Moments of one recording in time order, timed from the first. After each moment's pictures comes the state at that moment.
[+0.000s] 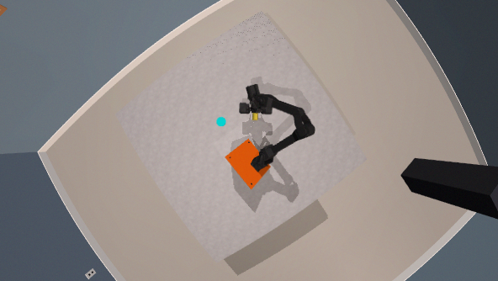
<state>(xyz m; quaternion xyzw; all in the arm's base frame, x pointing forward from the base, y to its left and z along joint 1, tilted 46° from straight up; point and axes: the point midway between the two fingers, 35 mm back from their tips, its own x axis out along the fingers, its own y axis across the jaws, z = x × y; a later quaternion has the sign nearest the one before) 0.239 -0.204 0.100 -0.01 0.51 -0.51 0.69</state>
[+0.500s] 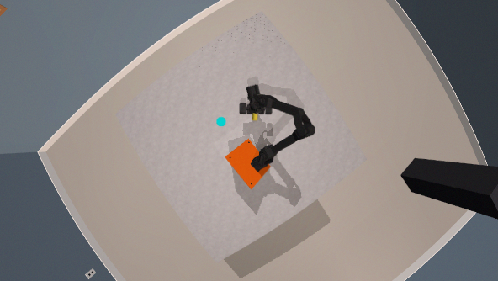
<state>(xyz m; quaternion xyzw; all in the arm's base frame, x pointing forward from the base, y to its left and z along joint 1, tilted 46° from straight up) 0.238 -0.206 0.096 -0.02 0.51 -0.51 0.69</state>
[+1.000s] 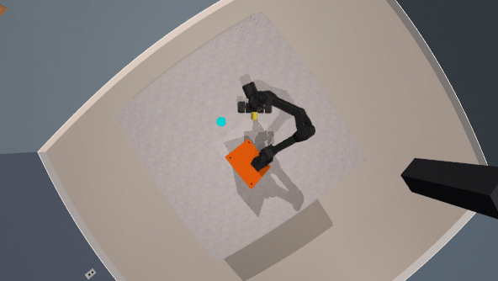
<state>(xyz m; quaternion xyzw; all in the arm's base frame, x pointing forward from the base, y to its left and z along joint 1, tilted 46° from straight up) 0.244 -0.174 0.120 -0.01 0.52 -0.50 0.69</state>
